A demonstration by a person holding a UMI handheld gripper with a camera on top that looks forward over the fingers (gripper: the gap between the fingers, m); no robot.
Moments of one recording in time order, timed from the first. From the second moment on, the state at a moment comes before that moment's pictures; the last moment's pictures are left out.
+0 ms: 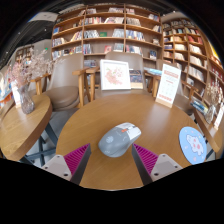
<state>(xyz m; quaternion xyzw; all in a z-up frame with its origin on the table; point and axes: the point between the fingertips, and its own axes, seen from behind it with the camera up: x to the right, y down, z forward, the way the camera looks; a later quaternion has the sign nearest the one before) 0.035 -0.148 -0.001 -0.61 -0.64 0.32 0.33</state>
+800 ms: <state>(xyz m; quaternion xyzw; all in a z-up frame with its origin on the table) -0.069 -0.141 -0.015 -0.64 -0.64 0.30 0.31</state>
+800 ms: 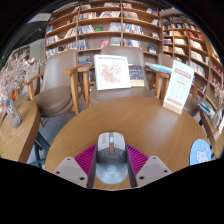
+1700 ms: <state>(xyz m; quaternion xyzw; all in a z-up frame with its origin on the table) 0.039 0.186 -0.006 -0.68 -0.60 0.28 0.32</state>
